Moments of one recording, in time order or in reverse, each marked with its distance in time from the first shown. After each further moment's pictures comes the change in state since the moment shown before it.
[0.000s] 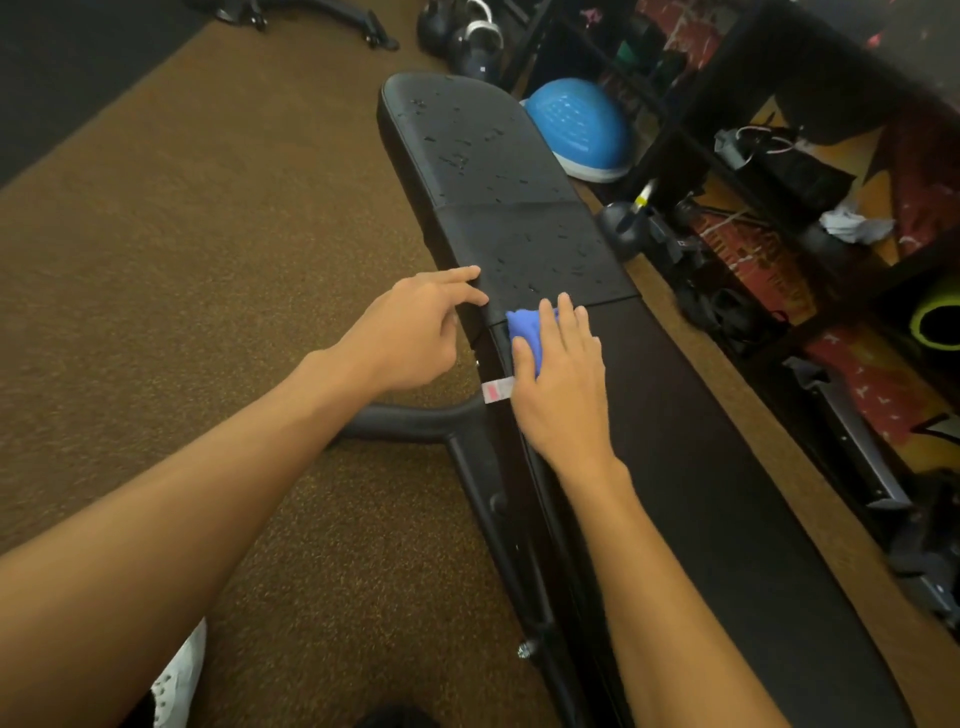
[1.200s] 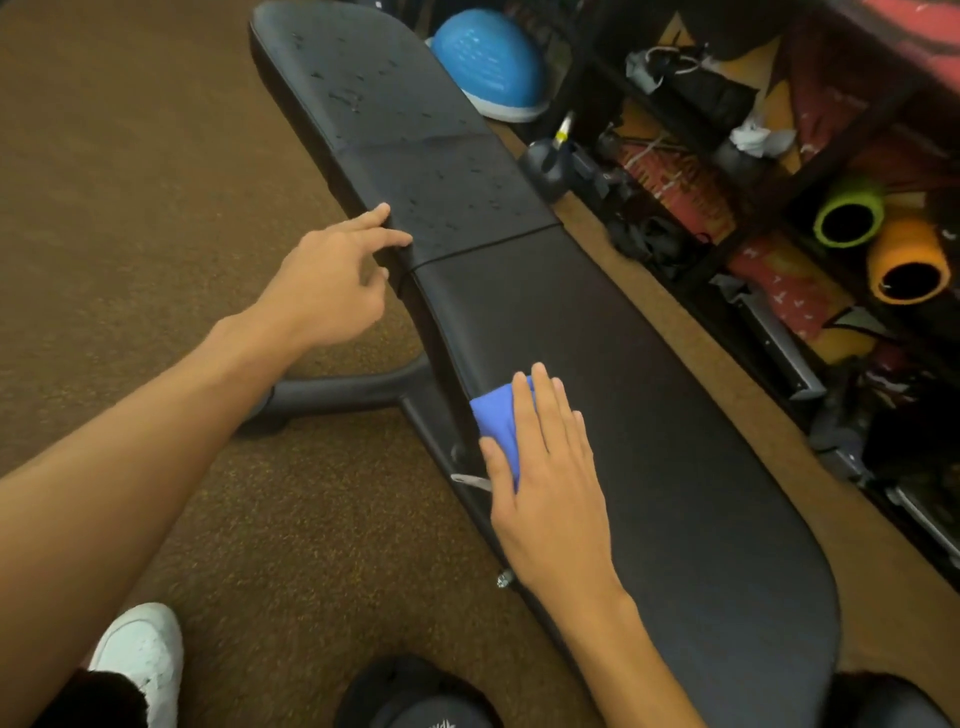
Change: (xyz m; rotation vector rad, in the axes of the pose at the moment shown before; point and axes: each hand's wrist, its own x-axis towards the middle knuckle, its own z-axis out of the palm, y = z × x) left_hand 0.000 0.003 0.002 -0.033 -0.062 -0.026; right_hand -0.163 0.026 -0.005 -0.141 0.007 0.054
